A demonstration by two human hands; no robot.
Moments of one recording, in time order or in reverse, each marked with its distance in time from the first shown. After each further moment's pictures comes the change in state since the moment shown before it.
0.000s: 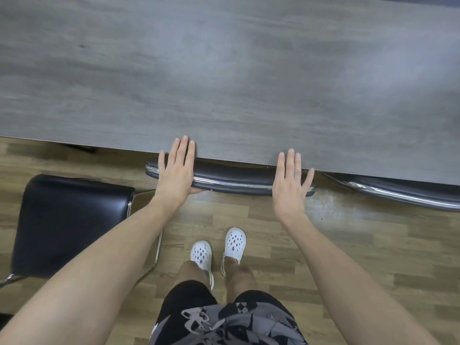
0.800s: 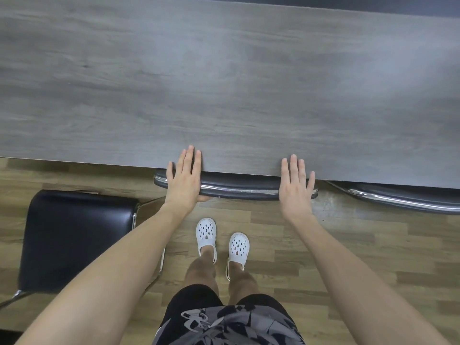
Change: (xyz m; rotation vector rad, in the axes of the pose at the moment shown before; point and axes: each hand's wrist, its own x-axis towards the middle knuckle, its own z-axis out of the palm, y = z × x) left_hand 0.013 0.001 -0.011 -0.051 -0.055 0.008; right_hand 0.017 0.007 -0.010 -0.034 -0.142 -0.037
